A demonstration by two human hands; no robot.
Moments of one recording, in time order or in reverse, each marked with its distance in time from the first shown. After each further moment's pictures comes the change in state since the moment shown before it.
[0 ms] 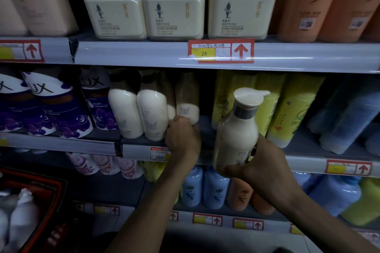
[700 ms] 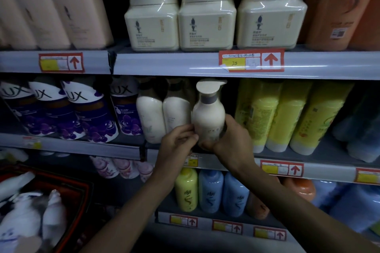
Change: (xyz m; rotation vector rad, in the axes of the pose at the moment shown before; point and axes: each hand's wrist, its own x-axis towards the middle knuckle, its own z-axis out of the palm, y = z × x) left_hand -0.022 -0.072 -0.083 -1.011 -0.287 0.018; right_hand 0.058 -0.060 0.092 0.043 0.157 -0.163
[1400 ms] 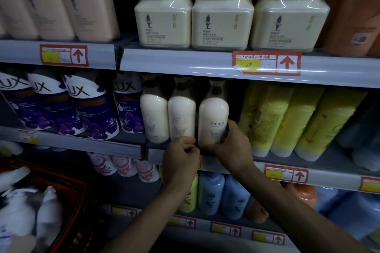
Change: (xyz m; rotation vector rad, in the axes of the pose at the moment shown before) left_hand 0.009 -0.039 0.007 0.360 0.257 0.005; right_hand 0.011 0.014 0.025 0.001 -0.049 0.161
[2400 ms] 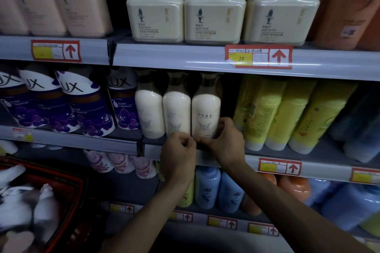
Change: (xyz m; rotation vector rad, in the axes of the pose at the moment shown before) left_hand -0.003 0.002 0.011 0.102 0.114 0.000; right_hand 0.000 0.009 0.010 0.032 0.075 0.037
